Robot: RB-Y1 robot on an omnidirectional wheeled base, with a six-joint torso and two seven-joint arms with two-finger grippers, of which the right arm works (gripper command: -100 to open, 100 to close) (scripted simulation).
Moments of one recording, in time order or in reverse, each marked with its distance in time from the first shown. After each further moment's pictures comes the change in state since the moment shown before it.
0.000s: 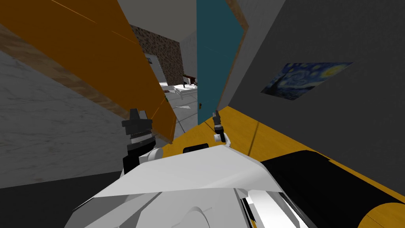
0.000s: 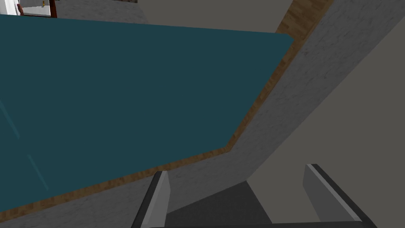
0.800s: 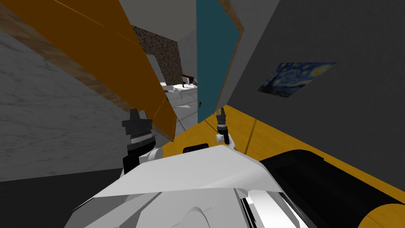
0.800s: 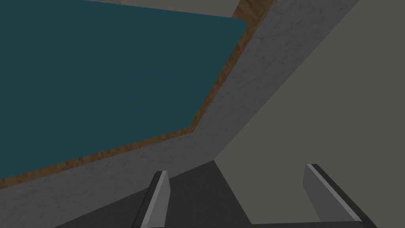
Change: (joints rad) arm 0.095 0.012 -0.016 -0.227 -0.046 0.030 0.049
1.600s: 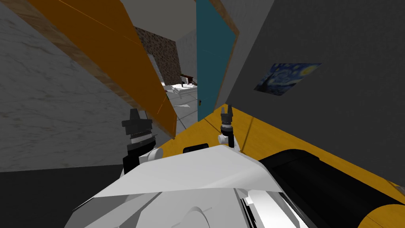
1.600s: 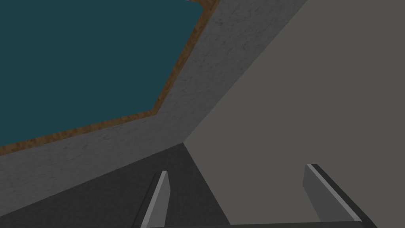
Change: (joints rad) arm 0.095 0.021 -0.011 -0.215 -0.041 0.026 0.049
